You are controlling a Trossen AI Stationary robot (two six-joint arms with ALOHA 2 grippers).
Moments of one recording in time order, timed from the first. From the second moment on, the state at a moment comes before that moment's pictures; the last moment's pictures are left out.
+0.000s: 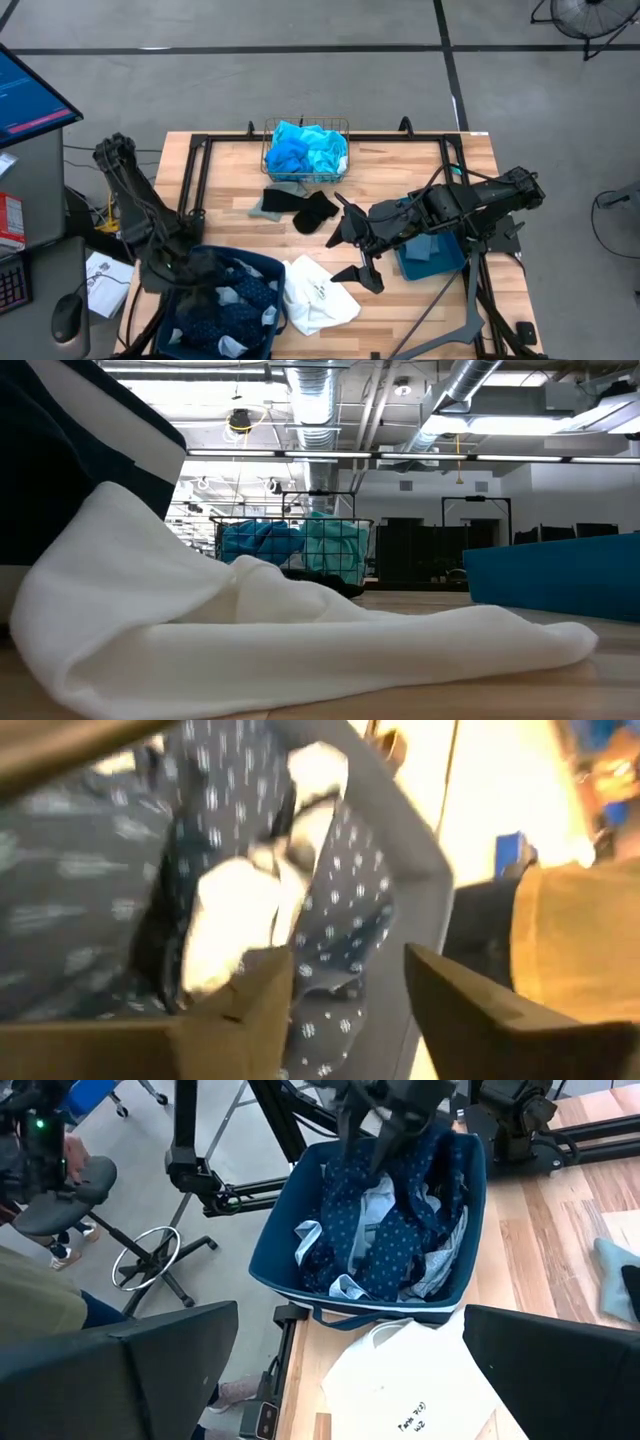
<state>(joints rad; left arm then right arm) -1.02 0.90 0.76 -0.60 -0.28 -1.39 0.36 1.62 1.80 -0.71 0.00 0.38</state>
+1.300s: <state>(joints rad) -0.93 1.07 0.87 -1.09 -0.47 -1.41 0.36 1.62 1.80 -0.71 0.00 0.43</state>
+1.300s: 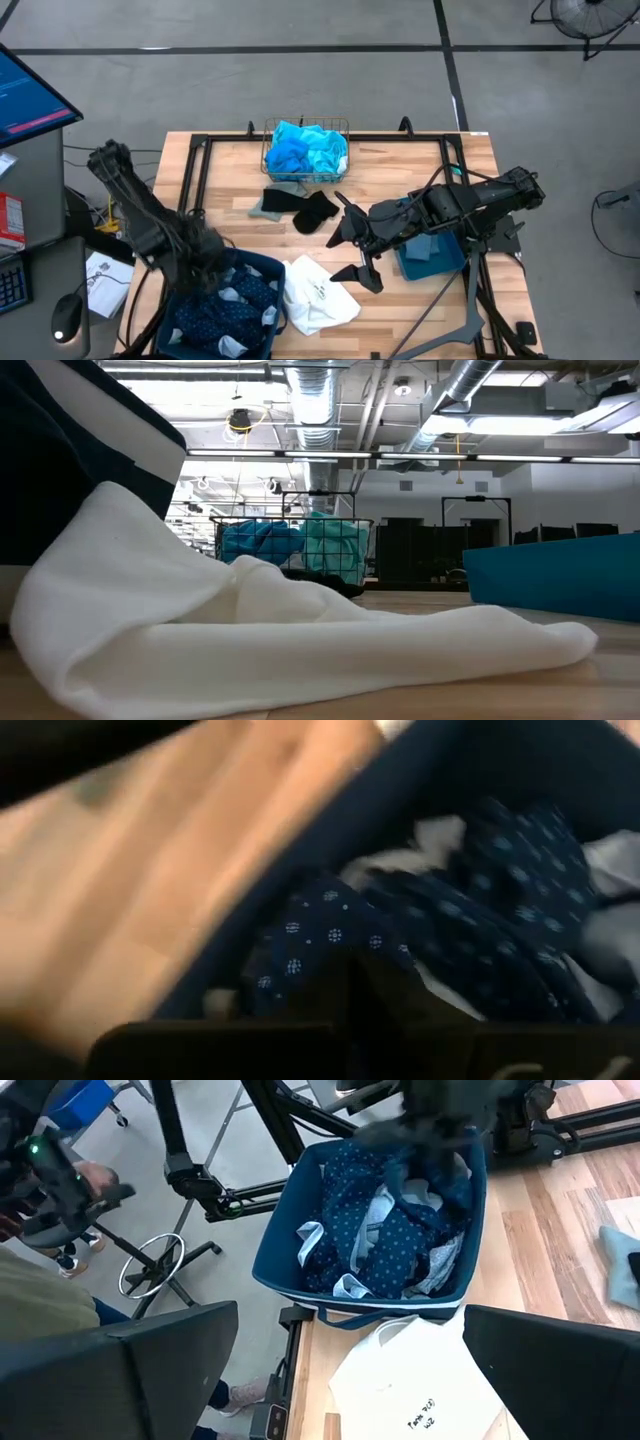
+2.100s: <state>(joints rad) -0.99 1.60 0.88 -0.69 -0.34 -1.42 0.36 1.62 1.80 -0.74 0.00 0.39</state>
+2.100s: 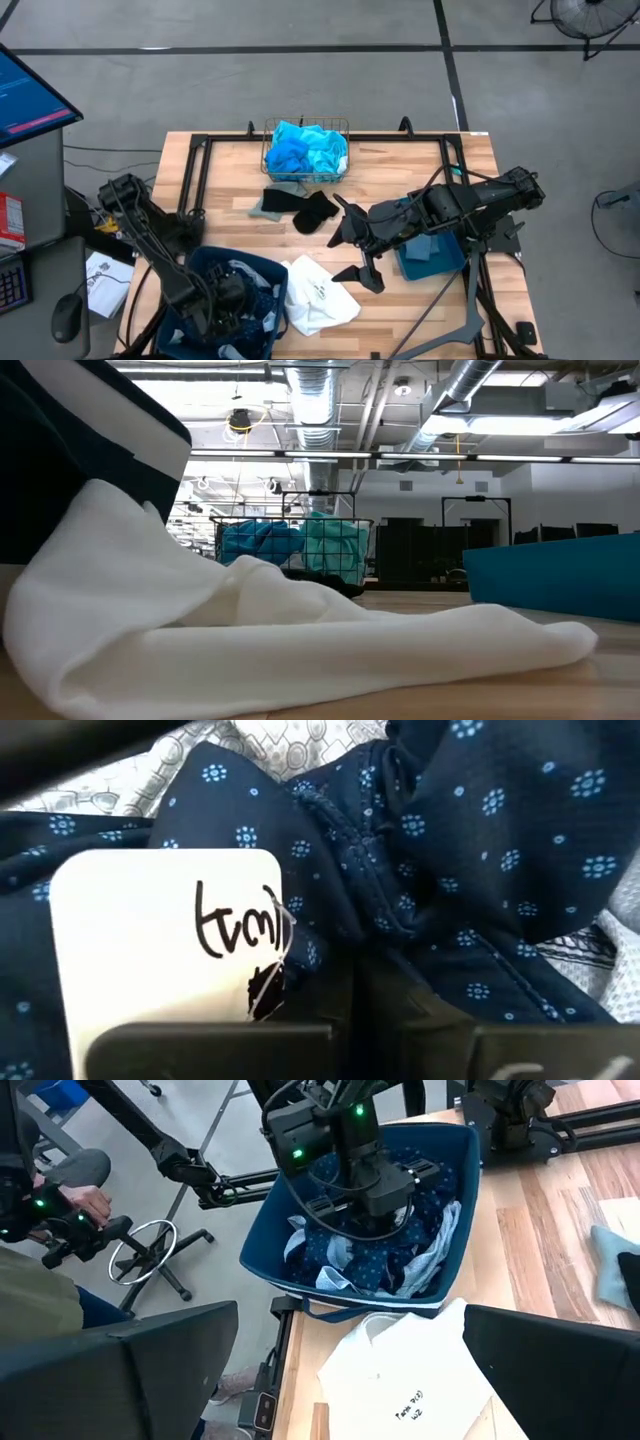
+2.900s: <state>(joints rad) -0.98 1.23 0.86 -0.71 -0.39 -1.23 0.36 1.62 1.80 -0.75 0.00 0.34</state>
